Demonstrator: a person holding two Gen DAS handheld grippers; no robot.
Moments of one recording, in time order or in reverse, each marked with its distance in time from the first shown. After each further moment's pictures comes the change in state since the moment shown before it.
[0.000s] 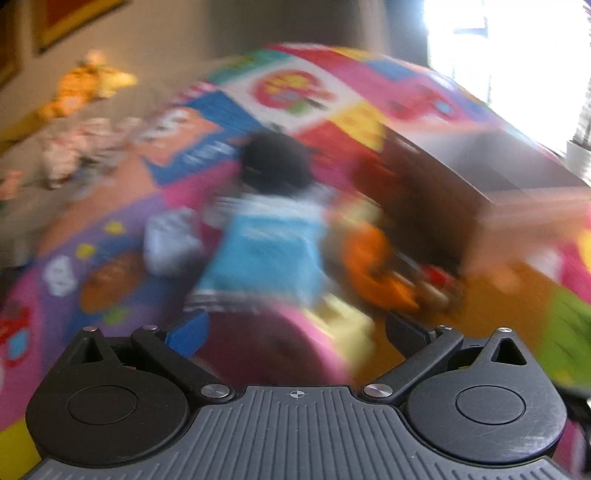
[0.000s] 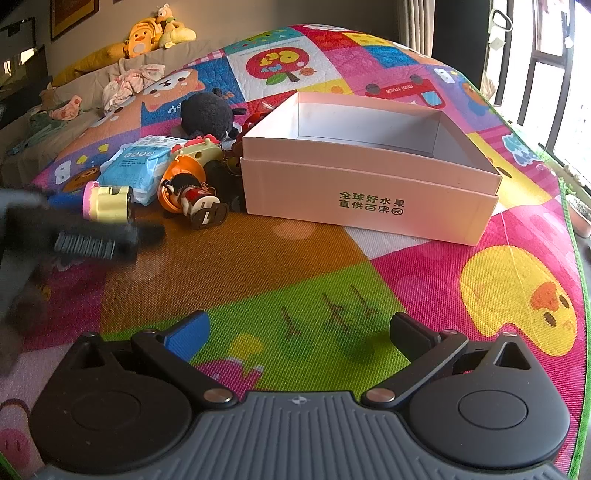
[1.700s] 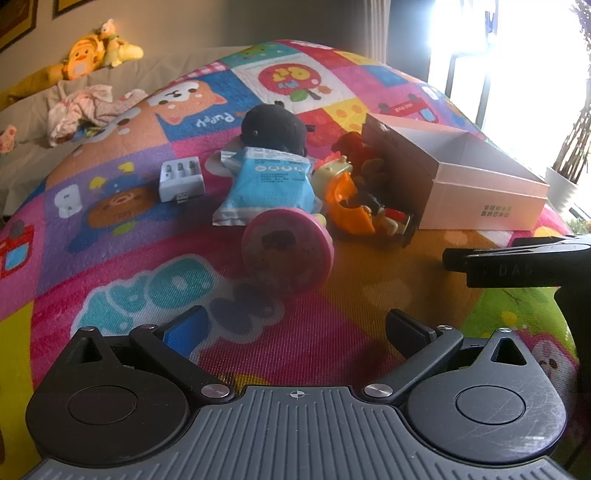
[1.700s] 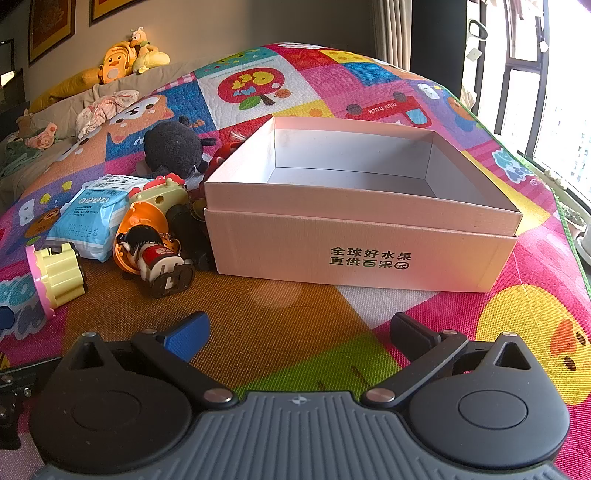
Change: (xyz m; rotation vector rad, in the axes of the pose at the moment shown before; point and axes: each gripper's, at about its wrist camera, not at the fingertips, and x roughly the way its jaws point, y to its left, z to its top) left arm -0.048 0.005 -0.054 -0.091 0.027 -0.129; right arm 0.037 -0.002 0.031 0.054 -0.084 -0.063
